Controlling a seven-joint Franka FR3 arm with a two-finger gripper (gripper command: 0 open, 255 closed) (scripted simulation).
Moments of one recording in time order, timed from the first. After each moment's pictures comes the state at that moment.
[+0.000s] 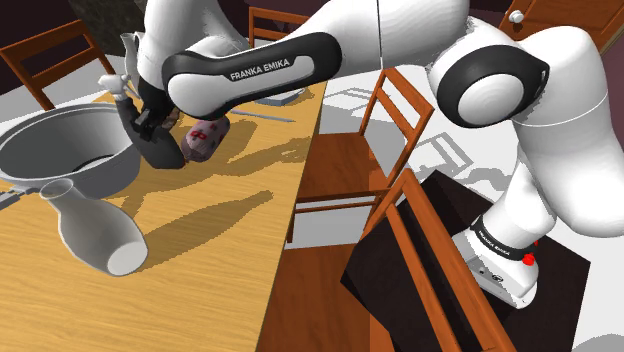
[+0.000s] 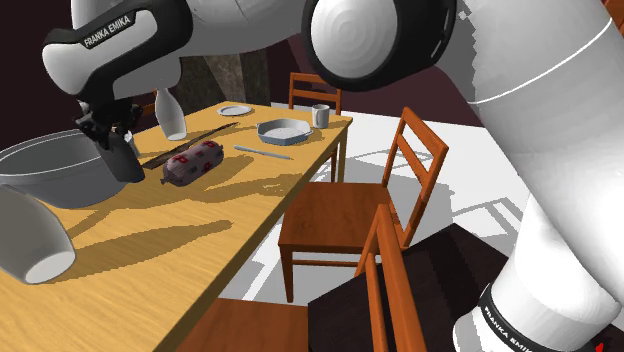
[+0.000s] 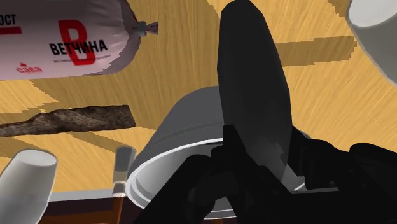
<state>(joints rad) 0.67 0.79 -0.02 -1.12 0.03 2.45 -0.03</state>
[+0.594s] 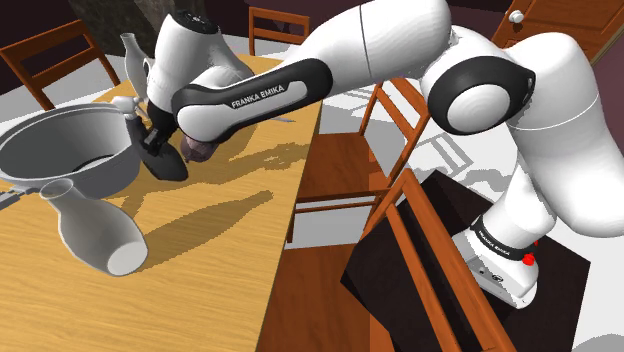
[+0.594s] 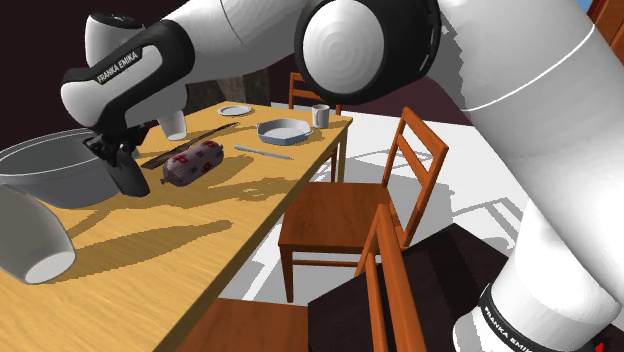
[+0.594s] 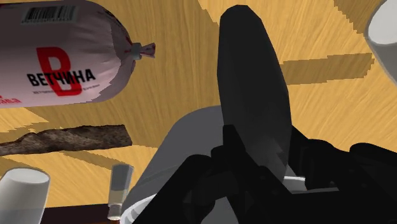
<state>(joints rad) 0.67 0.84 -0.02 -1.16 0.03 2.54 -0.03</state>
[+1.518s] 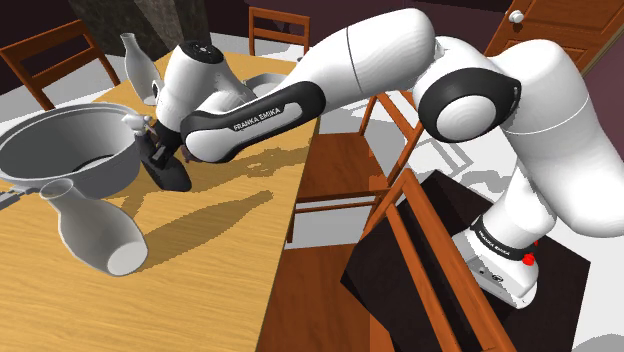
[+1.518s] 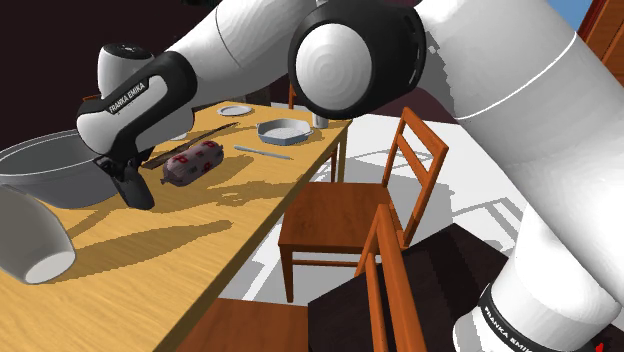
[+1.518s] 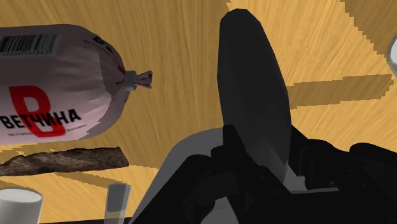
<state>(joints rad) 0.67 0.89 -0.02 -1.19 0.04 2.62 -0.03</state>
